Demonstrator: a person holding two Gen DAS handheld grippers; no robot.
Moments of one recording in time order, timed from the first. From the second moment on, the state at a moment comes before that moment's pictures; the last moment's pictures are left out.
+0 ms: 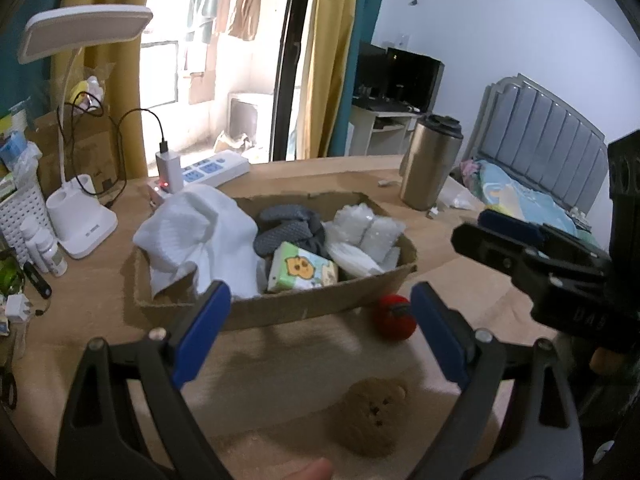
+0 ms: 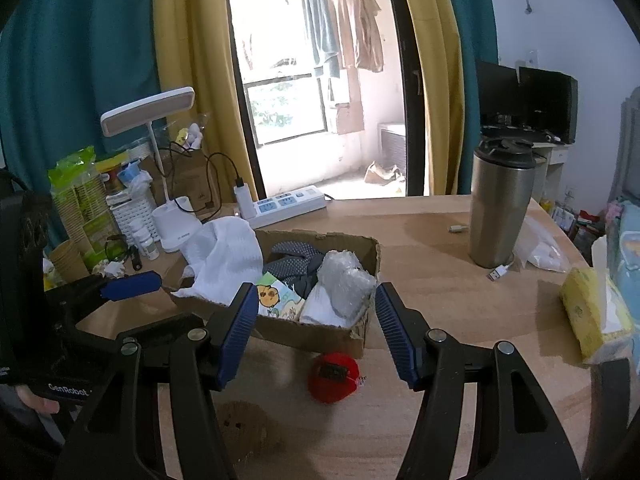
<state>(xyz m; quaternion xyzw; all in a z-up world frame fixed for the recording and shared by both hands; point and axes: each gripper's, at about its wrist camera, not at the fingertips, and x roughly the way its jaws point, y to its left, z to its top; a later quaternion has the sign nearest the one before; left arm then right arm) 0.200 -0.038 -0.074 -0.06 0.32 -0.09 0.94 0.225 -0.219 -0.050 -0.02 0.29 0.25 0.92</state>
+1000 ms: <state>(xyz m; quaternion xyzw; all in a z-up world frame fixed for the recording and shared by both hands) 0.166 -0.088 -0.134 -0.02 0.40 -0.08 0.91 0.184 -0.275 -0.111 0.02 0.33 0.23 0.91</state>
